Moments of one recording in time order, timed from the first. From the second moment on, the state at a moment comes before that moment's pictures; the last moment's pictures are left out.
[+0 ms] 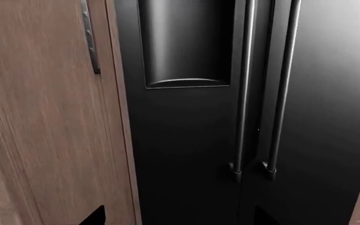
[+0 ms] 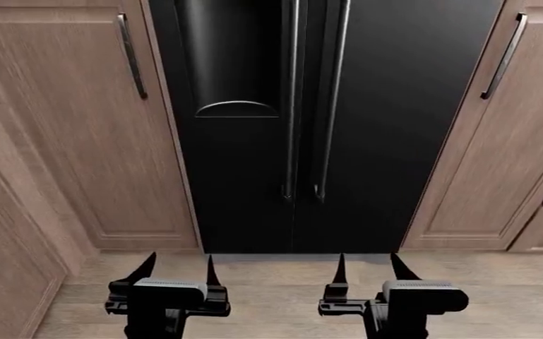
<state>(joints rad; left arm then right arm) -0.01 -0.09 0.12 0.01 -0.06 -0.04 -0.09 0.00 0.09 -0.09 -0.01 0.09 -0.01 0.10</state>
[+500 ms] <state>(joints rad) -0.01 -0.11 0.14 0.01 -0.10 -0.04 -0.12 0.00 0.08 -0.16 -0.04 0.09 0.00 0.17</state>
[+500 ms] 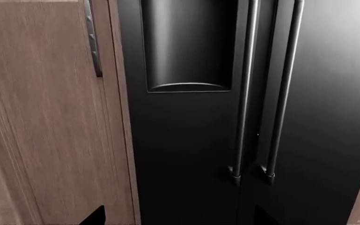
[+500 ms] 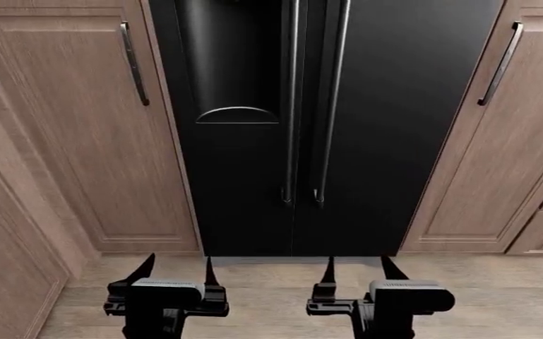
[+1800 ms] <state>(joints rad) -0.01 -0.15 0.18 0.04 -0.18 -0.03 -0.17 -0.04 0.17 -0.20 -0.09 0.16 0.00 0.20</state>
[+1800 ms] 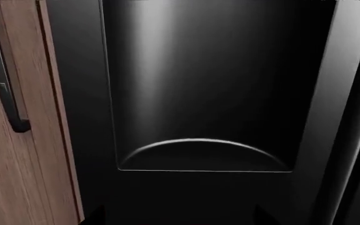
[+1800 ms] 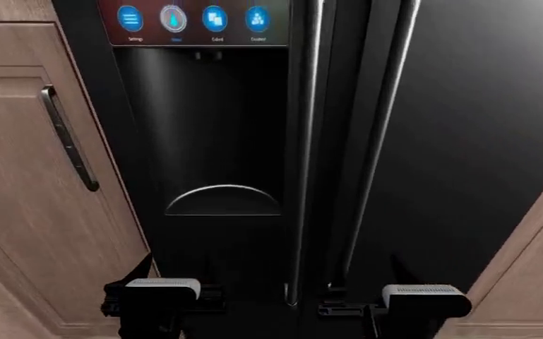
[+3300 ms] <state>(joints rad) -0.01 -0.20 0.21 0.03 -0.22 0.00 -0.21 0.42 0.09 -0.22 0.49 0.17 -0.03 0.26</state>
